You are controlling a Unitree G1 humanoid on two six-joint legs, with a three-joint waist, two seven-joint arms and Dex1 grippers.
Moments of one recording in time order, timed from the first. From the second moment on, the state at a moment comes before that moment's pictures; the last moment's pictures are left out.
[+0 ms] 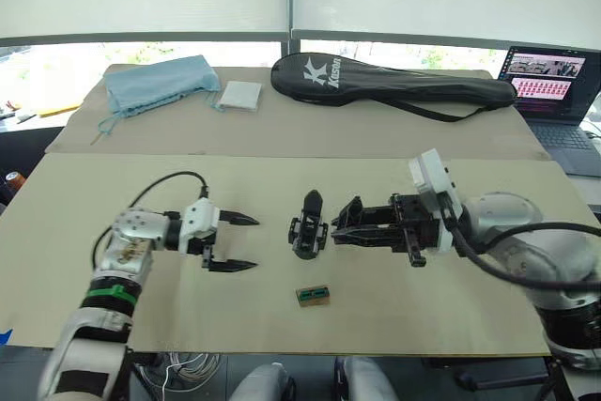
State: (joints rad) left arm -0.53 0.55 -0.12 0.57 -0.26 -0.28 -1.50; right arm -0.43 -0.75 0.10 -0.42 0.77 0.53 1.08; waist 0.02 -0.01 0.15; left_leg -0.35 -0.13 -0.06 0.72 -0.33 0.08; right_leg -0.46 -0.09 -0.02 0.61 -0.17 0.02
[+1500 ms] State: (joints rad) left arm -0.66 0.34 -0.22 0.70 -0.11 -0.28 -1.38; right arm -0.34 -0.63 0.10 -0.40 0.61 0.40 1.08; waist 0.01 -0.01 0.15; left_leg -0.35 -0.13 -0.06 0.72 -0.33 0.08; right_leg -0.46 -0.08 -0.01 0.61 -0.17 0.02
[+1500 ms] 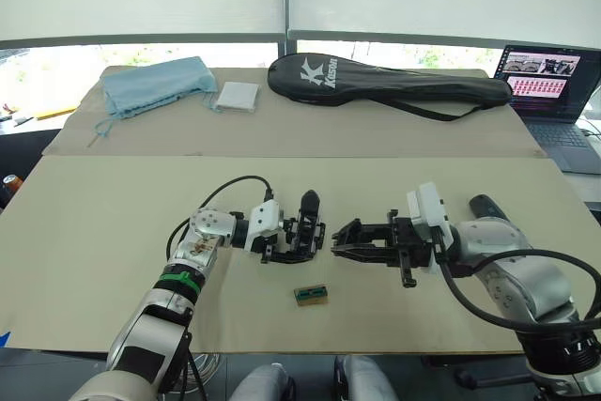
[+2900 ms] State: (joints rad) left arm -0.60 0.36 -0.24 0.57 -0.11 -0.17 -1.30; right arm -0.46 -0.43 0.28 -0.18 0.38 0.41 1.00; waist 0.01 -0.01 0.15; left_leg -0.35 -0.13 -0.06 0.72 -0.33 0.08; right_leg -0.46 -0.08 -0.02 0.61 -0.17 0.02
